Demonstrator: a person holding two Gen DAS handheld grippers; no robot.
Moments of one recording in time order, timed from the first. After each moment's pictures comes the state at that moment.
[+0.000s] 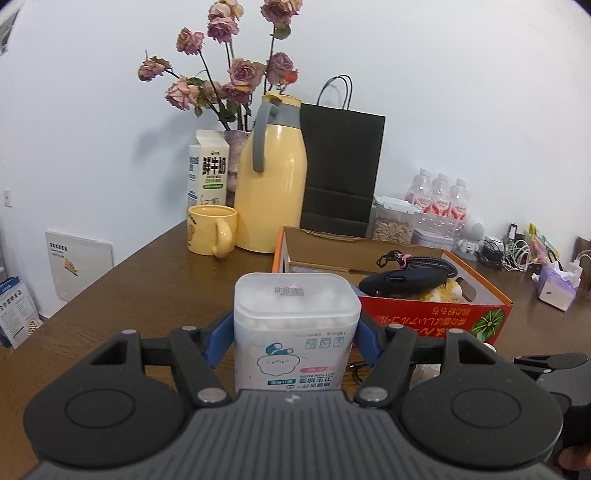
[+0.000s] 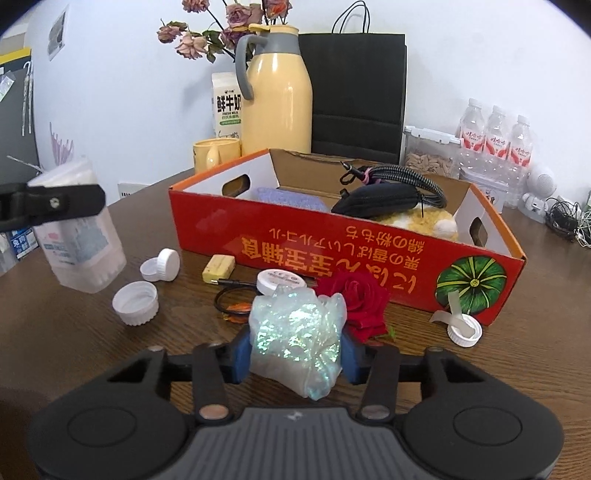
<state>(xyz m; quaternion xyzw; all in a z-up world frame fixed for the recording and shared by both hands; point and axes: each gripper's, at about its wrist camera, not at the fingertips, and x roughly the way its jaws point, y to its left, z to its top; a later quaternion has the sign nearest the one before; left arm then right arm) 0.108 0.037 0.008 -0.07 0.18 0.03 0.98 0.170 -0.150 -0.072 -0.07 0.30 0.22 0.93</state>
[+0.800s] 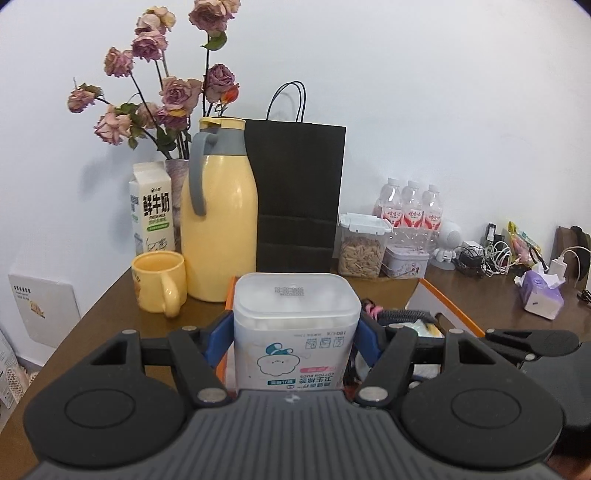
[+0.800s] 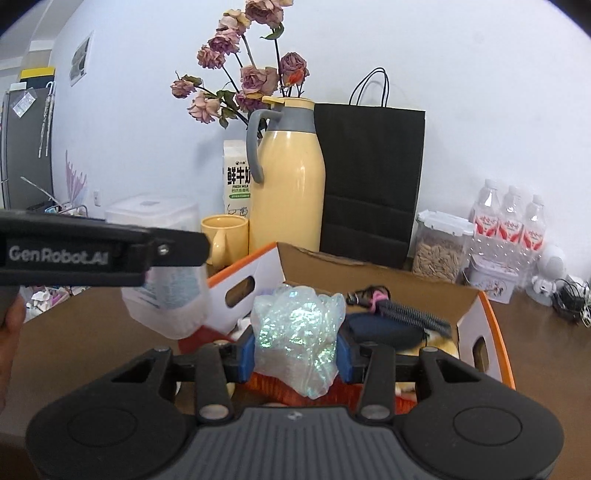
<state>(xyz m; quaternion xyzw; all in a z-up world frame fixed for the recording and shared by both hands) 0.200 0.017 0.064 -0.03 0.18 -0.02 0.98 0.217 -0.126 -0.002 -0.08 0.21 0.25 0.94</state>
